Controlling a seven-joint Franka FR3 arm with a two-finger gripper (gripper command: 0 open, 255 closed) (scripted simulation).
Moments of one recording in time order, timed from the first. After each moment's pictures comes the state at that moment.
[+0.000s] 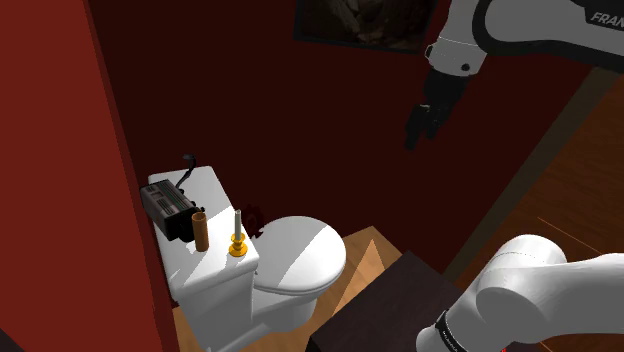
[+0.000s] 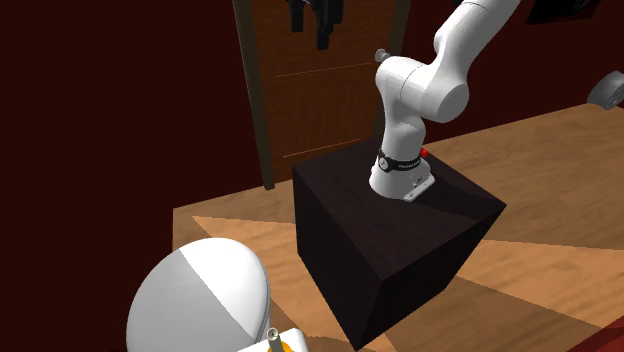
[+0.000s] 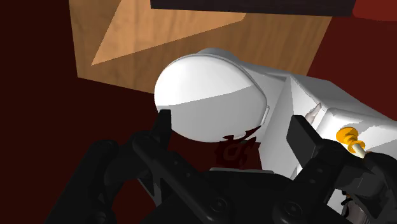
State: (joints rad) arm -0.01 -0.81 0.00 -2.27 -0.09 1.49 -0.03
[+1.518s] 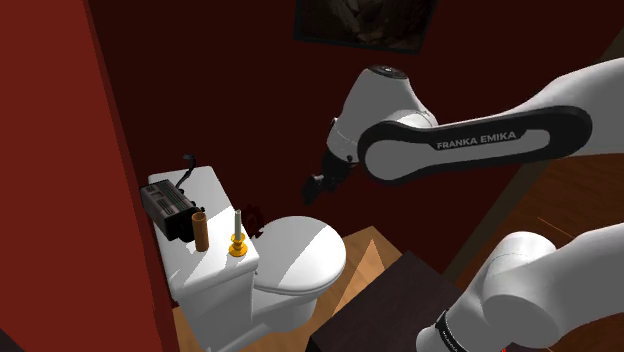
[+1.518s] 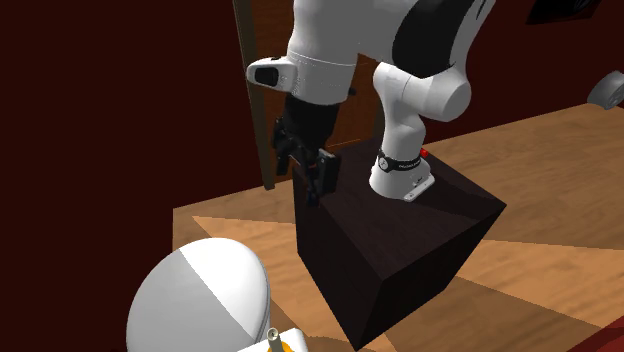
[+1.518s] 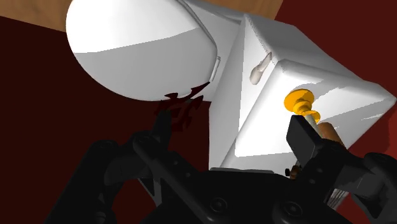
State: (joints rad) arm 0.11 -0.52 0.23 -2.60 0.07 2.32 0.19
